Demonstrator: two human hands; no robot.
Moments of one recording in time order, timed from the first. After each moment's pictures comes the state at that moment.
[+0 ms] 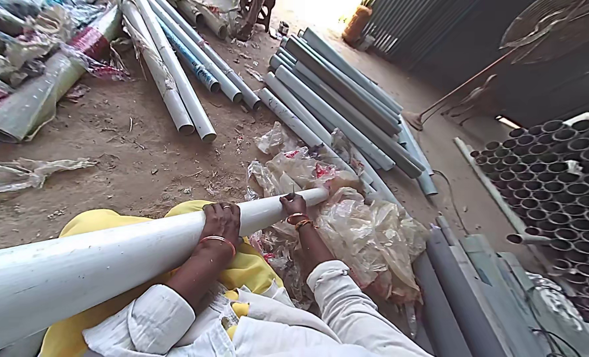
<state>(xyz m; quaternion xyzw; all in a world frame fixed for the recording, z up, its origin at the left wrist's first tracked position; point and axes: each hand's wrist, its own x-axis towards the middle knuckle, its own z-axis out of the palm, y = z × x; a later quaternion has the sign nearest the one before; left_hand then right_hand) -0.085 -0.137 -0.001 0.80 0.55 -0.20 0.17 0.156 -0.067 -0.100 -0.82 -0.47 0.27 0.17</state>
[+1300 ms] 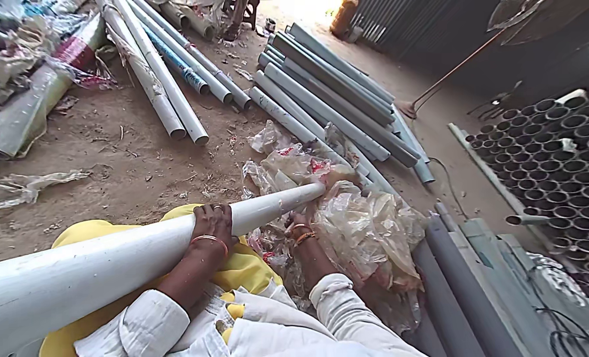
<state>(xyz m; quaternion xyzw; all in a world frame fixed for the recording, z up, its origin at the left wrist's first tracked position) -0.084 -0.133 0.003 0.78 0.57 -0.20 0.17 0.177 -0.109 -0.139 -0.78 -0.09 0.43 0.45</state>
